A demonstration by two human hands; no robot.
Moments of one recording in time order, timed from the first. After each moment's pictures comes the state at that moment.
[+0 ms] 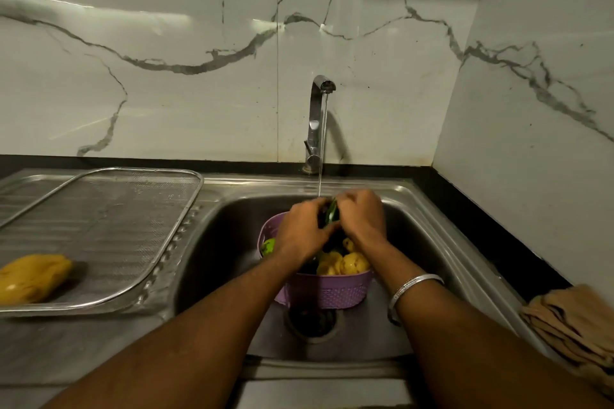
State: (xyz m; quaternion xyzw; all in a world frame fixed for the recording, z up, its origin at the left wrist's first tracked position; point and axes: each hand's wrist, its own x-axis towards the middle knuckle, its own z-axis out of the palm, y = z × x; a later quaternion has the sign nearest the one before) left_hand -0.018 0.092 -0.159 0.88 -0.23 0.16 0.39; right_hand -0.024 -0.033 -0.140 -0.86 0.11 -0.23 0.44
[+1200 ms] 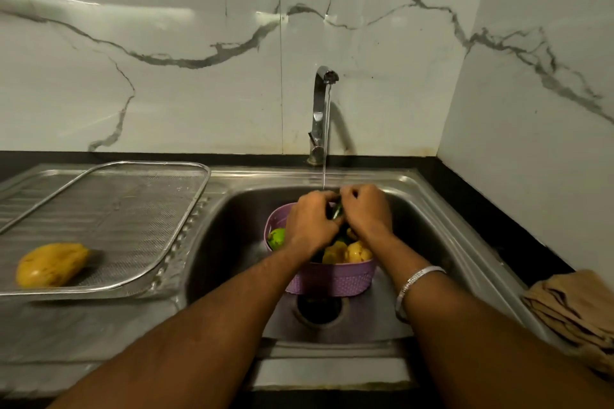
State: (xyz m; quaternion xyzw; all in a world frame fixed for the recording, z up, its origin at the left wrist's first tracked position) left_hand -0.029 0.087 -0.159 0.87 -0.24 0.17 0.40; right_hand -0.028 -0.035 -0.147 -0.89 0.13 -0.23 0.37
